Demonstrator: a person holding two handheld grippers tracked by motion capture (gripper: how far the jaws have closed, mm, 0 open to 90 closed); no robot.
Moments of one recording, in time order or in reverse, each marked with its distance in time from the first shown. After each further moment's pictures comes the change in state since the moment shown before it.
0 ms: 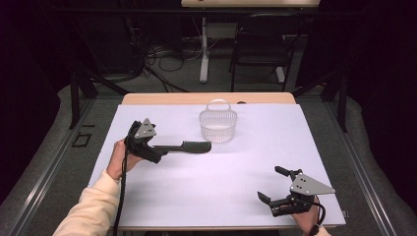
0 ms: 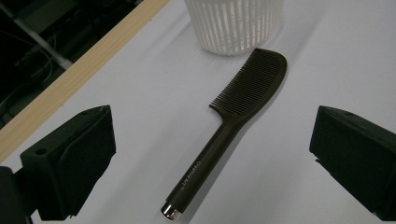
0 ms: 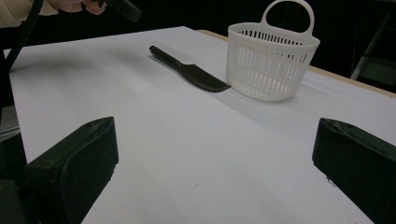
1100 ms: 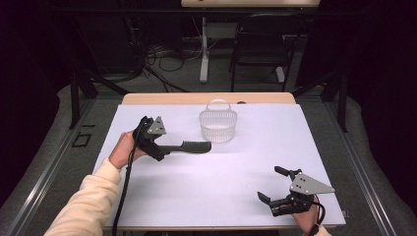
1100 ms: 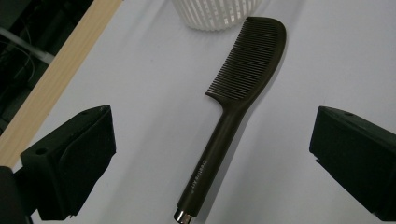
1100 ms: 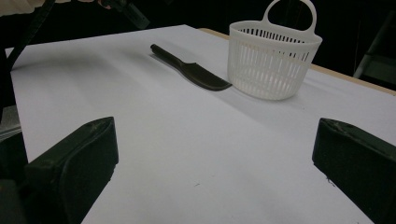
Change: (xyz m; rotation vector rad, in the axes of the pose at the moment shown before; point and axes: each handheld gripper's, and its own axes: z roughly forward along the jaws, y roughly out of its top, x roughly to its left) left arm 0.008 0.017 0.023 0.154 -0.059 0.157; right arm -0.001 -0.001 0.001 0.007 0.008 0.003
